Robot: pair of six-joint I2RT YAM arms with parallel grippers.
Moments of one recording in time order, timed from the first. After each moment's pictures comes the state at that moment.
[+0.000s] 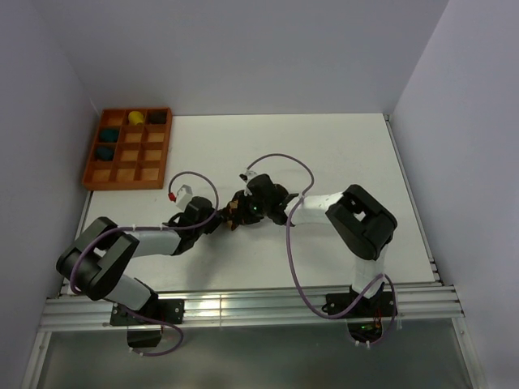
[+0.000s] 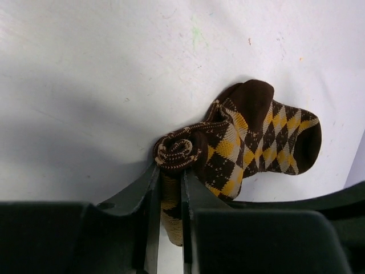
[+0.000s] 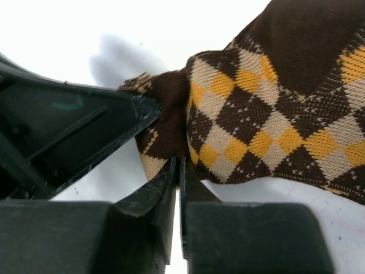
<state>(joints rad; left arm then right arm) -0.63 1.49 0.45 0.37 -0.27 -1.25 0.79 1.86 0.98 0.15 -0.22 0.57</state>
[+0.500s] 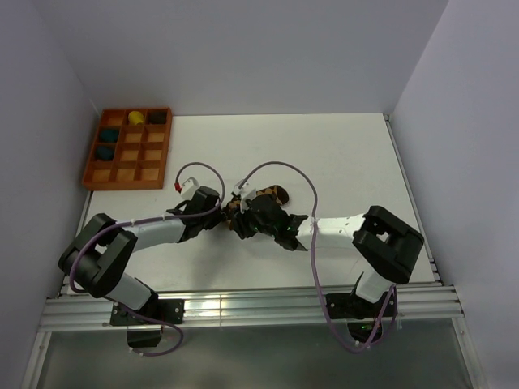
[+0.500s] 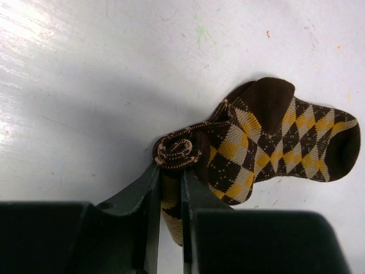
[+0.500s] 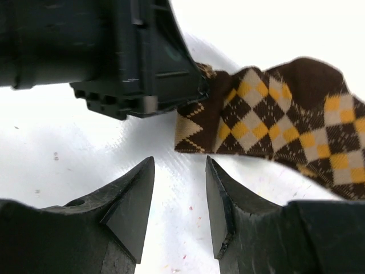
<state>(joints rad) -0.63 1.51 0.63 0.06 -0.28 -1.16 0.95 1.61 0.76 0.33 0.03 0.24</state>
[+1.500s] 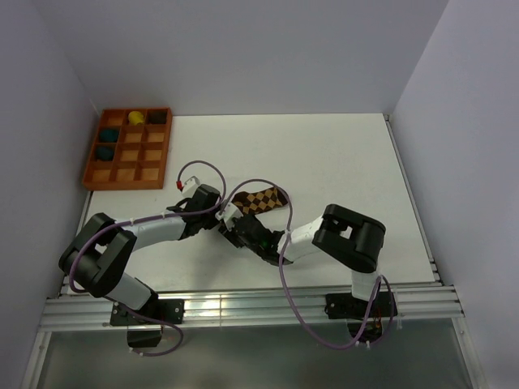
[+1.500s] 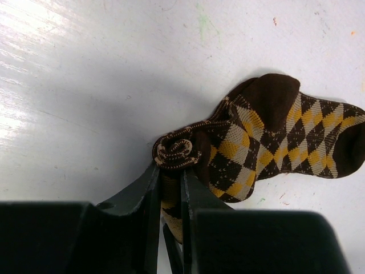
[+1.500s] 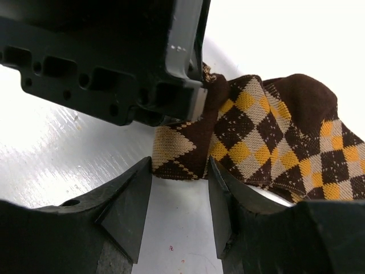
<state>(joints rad) -0.63 1.52 0.67 -0.02 -0.25 -1.12 1.09 1.86 0.75 0.61 0.31 -0.05</state>
